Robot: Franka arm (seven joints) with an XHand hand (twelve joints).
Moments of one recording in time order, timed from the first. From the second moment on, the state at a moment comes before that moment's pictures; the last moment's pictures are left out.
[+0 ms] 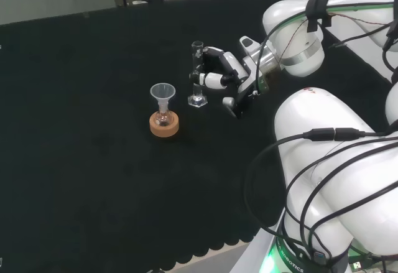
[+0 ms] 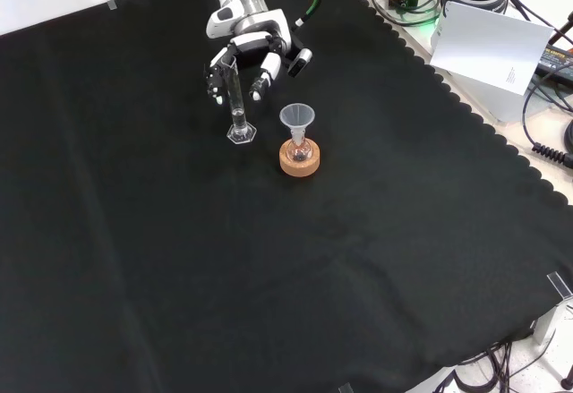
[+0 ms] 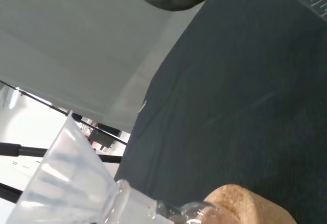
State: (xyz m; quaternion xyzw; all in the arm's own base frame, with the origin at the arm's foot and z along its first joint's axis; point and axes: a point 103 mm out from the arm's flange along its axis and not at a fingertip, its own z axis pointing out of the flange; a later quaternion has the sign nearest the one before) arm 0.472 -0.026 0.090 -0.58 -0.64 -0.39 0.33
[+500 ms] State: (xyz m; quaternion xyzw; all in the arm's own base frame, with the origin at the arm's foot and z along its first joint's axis) arm 0.475 -0.026 0.088 -0.56 -0.64 -0.39 0.35
